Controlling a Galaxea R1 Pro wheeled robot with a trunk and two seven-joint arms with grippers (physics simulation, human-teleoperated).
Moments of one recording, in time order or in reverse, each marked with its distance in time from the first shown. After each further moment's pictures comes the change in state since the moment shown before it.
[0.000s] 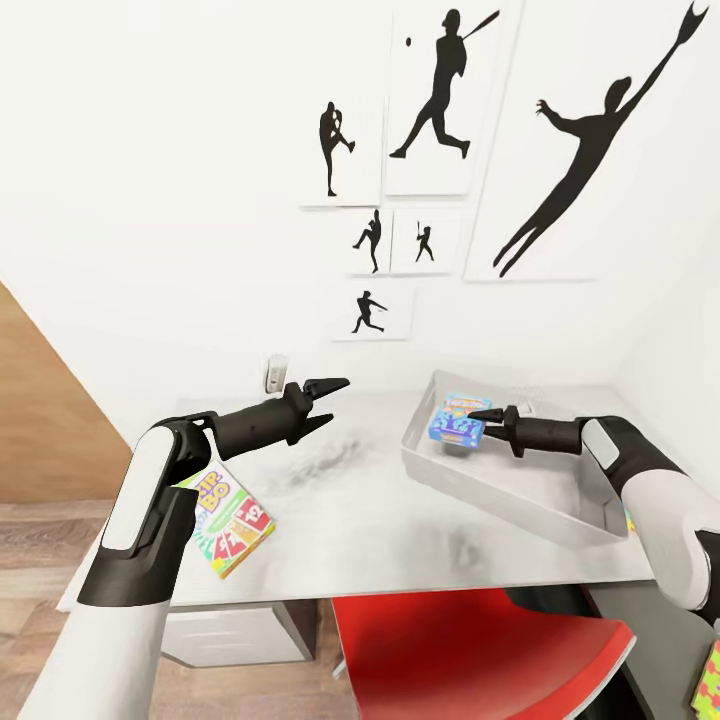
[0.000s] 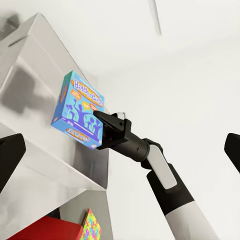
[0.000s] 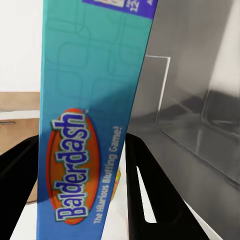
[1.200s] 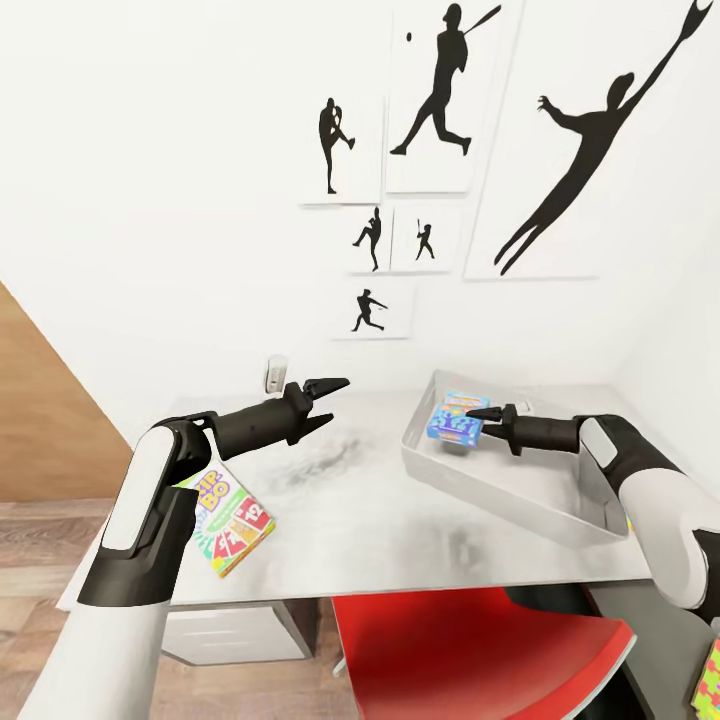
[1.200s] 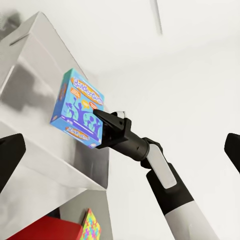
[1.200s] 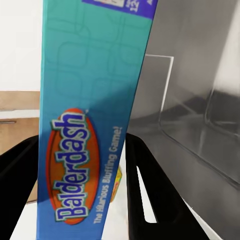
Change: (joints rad) left arm 0.000 -0.001 0.000 0.000 0.000 0.000 -0.002; right arm -0.002 0.007 -0.001 -0.005 -0.002 0.000 0.000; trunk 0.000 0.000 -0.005
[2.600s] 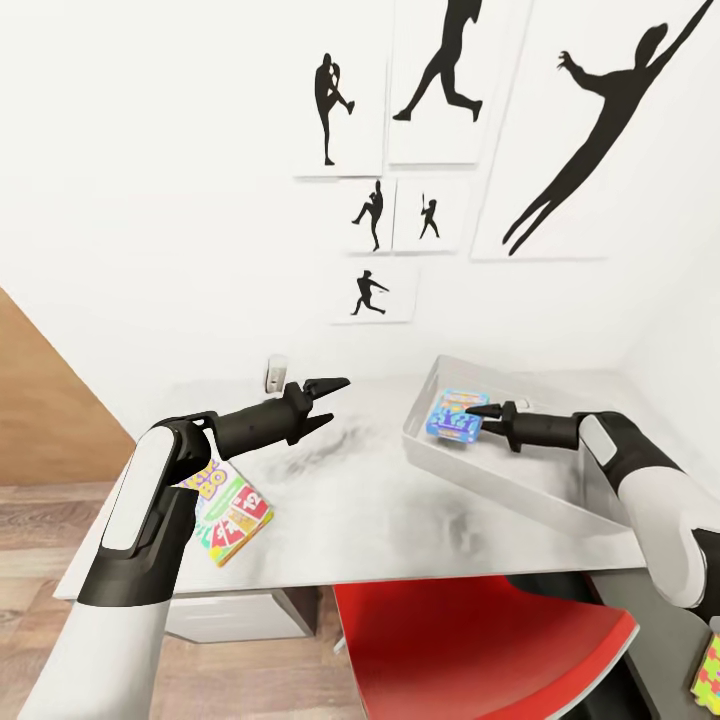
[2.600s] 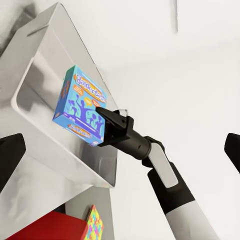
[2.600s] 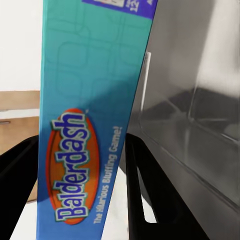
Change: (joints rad) left arm 0.000 0.000 0.000 0.000 0.000 0.000 0.000; right arm -0.002 0.003 -0.001 -0.018 0.002 0.000 0.001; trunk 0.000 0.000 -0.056
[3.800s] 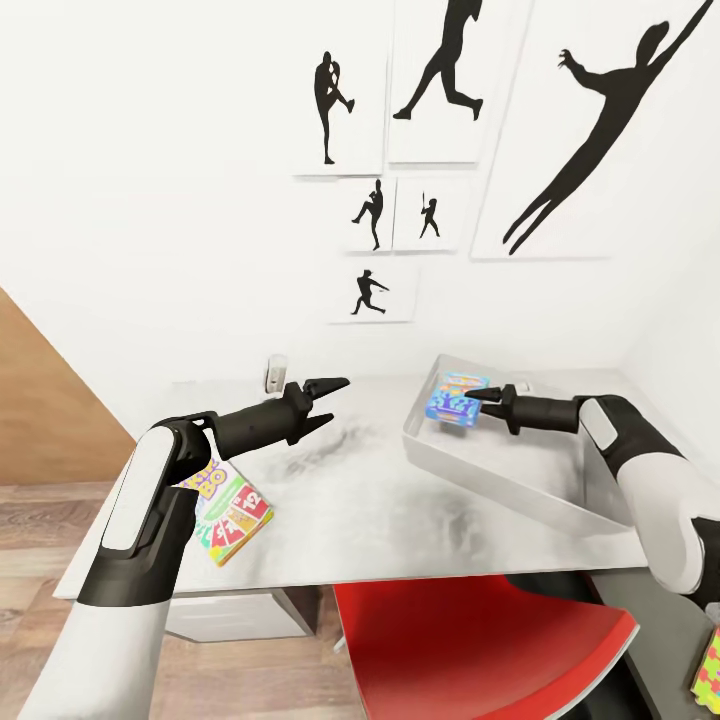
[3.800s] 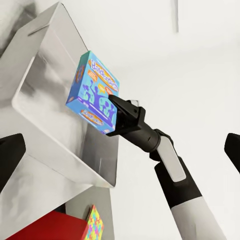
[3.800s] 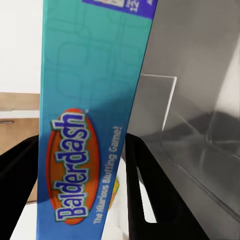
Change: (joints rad) left arm 0.000 0.000 0.000 0.000 0.000 0.000 0.000; right arm -0.039 0.007 0.000 -0.033 0.000 0.000 0.000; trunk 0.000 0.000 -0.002
